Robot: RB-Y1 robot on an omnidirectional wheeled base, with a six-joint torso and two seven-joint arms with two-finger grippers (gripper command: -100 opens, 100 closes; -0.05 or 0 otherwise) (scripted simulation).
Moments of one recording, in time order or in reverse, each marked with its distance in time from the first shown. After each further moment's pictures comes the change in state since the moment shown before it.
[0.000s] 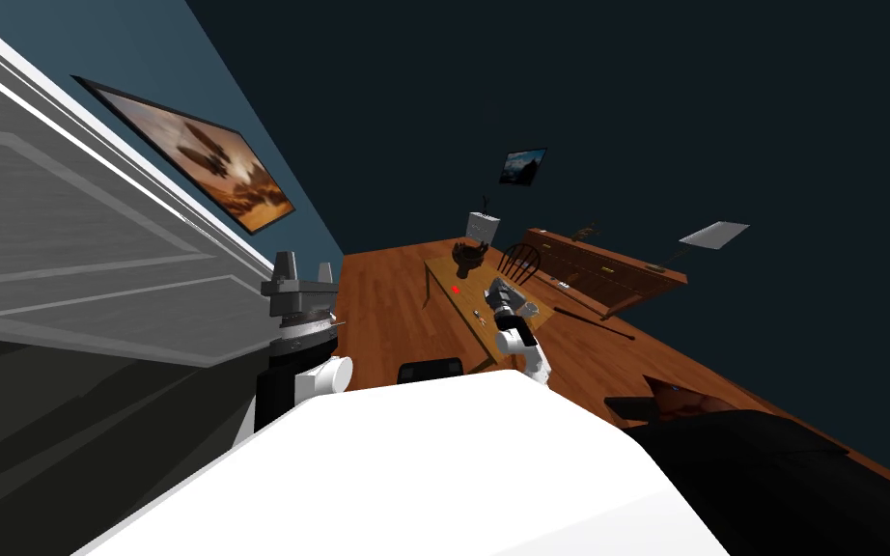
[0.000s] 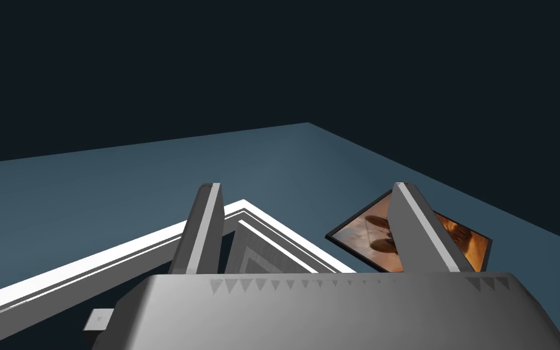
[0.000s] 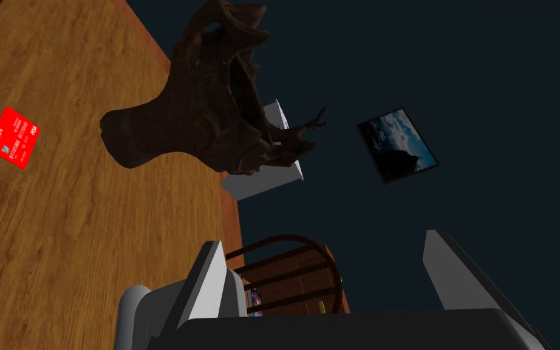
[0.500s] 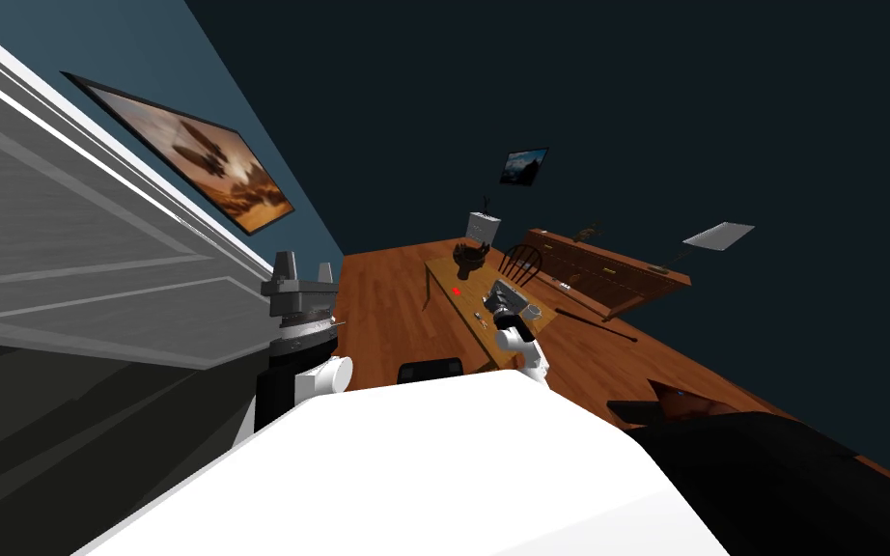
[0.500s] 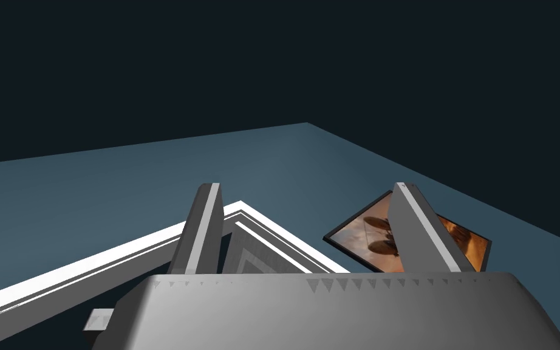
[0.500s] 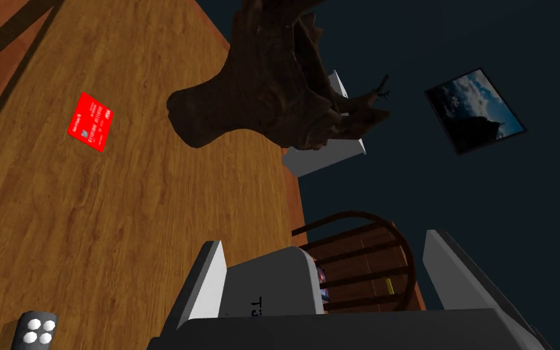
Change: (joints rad) left arm 0.000 0.000 0.000 0.000 0.000 0.000 0.000; right arm -0.035 -0.012 -0.024 0.087 -0.045 0.123 -0.077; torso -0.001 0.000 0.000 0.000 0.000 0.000
